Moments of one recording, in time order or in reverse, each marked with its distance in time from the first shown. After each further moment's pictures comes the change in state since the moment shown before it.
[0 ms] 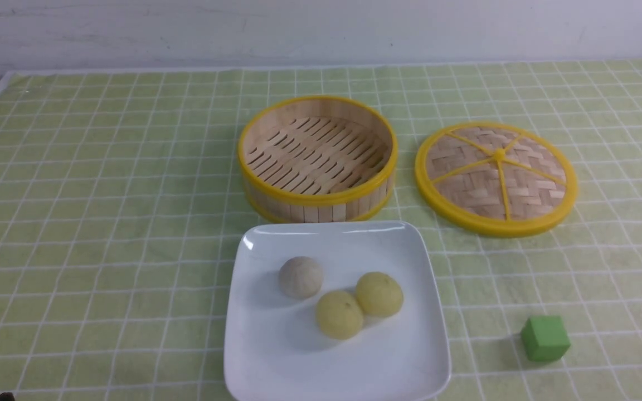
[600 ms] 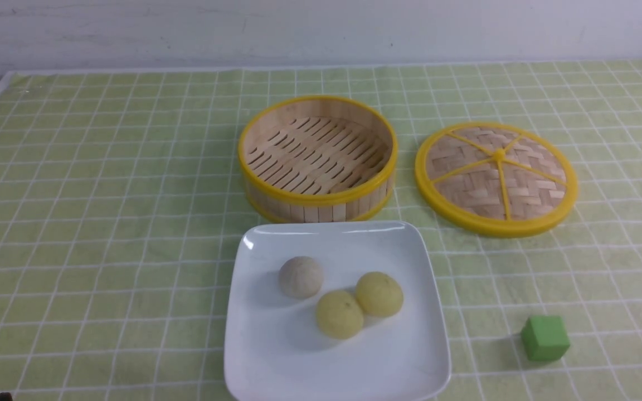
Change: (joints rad) right arm 0.000 0.000 0.000 0.000 0.000 0.000; left arm 0.000 0.000 0.000 0.027 0.002 0.000
